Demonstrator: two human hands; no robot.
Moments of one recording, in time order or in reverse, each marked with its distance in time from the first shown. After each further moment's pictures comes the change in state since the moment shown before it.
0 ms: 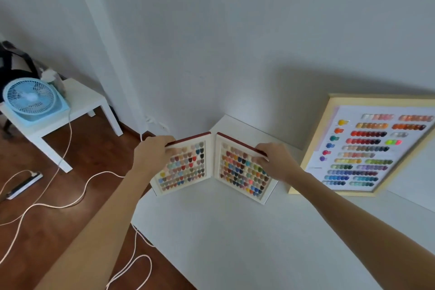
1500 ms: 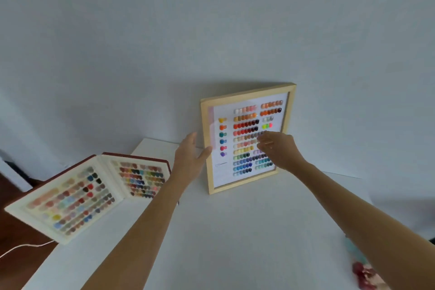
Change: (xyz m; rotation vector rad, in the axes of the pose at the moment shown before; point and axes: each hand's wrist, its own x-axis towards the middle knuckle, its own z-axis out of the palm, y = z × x) left_hand -0.030 0.312 0.058 -0.659 -0.180 0.220; right_hand -0.144 0.177 -0.122 0.162 0.447 0.330
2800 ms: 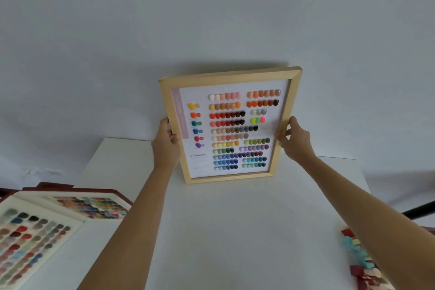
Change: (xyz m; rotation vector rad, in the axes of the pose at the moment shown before) left_hand 0.124 -0.036 0.085 -0.183 0.144 -0.042; right_hand 0.070 0.155 0.013 0.152 0.165 0.389
